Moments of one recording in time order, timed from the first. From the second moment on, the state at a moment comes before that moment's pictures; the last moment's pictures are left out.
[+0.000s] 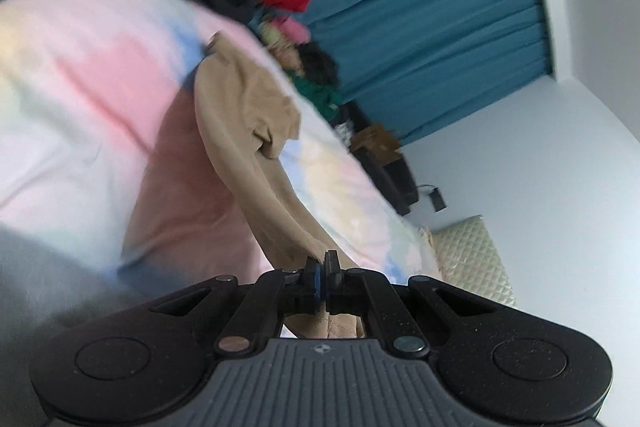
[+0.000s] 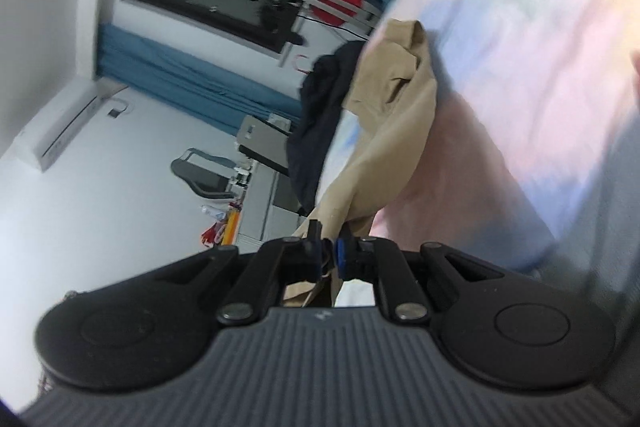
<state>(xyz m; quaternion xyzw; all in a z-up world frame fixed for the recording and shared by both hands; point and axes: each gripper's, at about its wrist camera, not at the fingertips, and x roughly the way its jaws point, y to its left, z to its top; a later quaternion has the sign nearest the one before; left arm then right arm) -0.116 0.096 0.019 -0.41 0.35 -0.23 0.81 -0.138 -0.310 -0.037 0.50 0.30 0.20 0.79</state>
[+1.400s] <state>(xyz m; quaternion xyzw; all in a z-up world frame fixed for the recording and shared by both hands) 0.223 0.044 -0.096 -0.17 0.40 -0.08 0.90 0.197 -0.260 -0.142 0.34 0.38 0.08 0.86</state>
